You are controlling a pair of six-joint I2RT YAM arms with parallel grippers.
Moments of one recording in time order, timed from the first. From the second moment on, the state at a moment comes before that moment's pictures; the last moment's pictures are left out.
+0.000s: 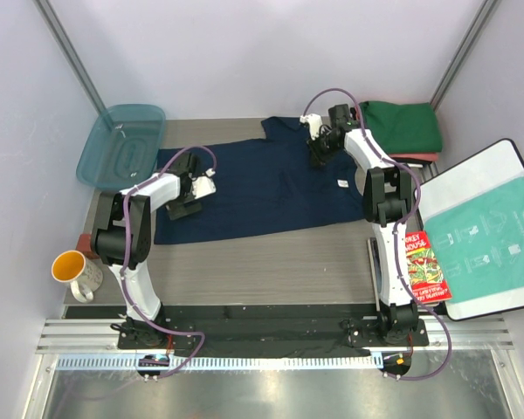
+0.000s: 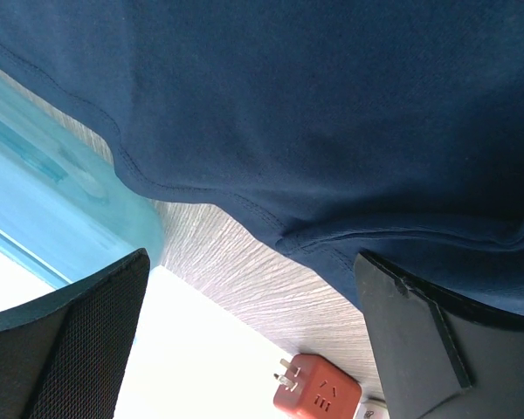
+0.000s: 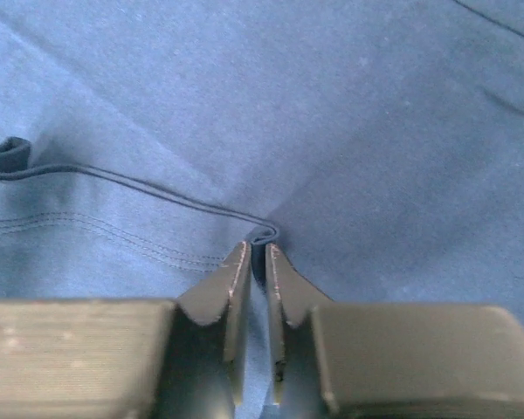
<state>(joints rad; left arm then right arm) -0.19 1.89 1.21 -0.49 -0.39 1.02 0.17 2.51 2.22 -0.74 -0.47 -0.50</state>
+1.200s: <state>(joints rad) -0.21 1.89 1.21 -0.49 -0.37 0.99 0.19 2.38 2.05 -0.46 -0.07 -0.52</state>
